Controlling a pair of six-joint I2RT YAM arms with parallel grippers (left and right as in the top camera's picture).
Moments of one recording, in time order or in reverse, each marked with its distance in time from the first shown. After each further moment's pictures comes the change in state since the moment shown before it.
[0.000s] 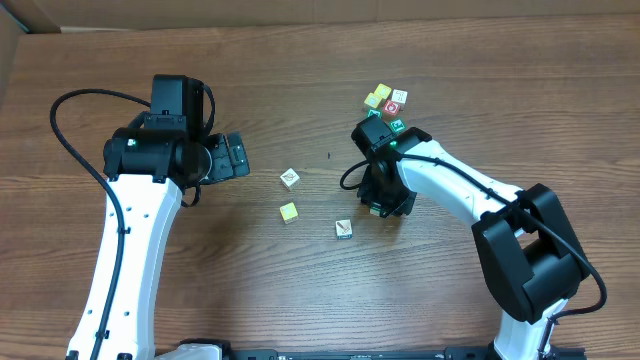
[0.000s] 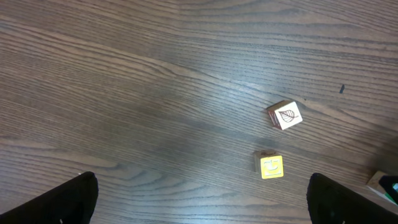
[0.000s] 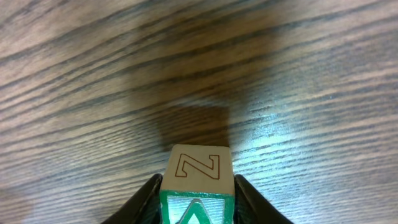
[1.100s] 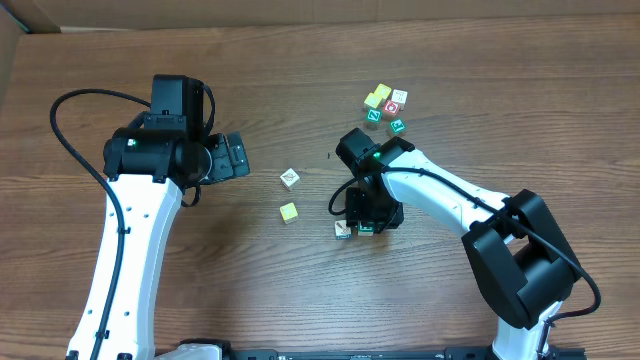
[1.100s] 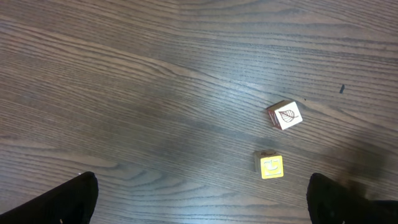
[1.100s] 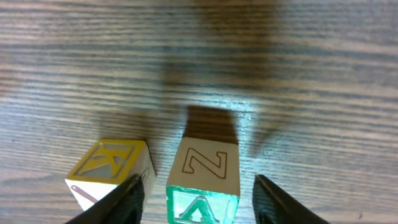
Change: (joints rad) left arm 0.000 0.000 0.000 0.000 0.000 0.000; right arm 0.077 0.000 0.000 -0.060 -0.120 -0.296
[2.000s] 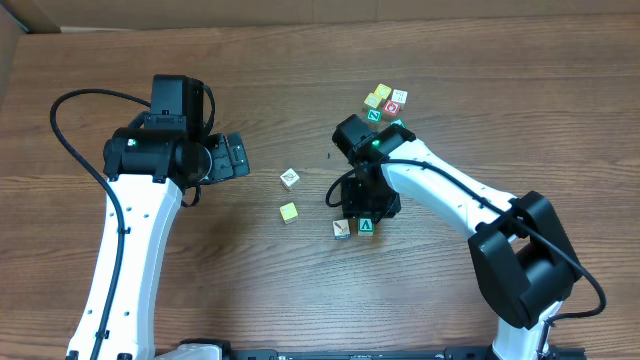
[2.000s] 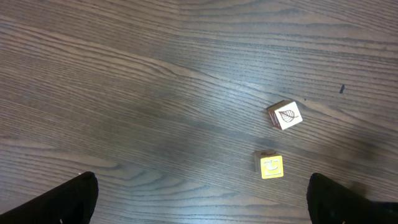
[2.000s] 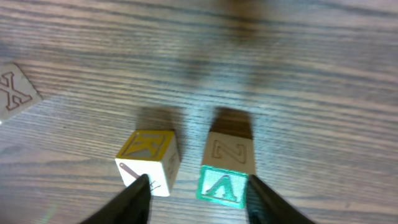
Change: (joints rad) left arm 0.000 0.000 0.000 0.000 0.000 0.000; right arm 0.002 0.000 0.105 -0.077 -0.013 -0.052
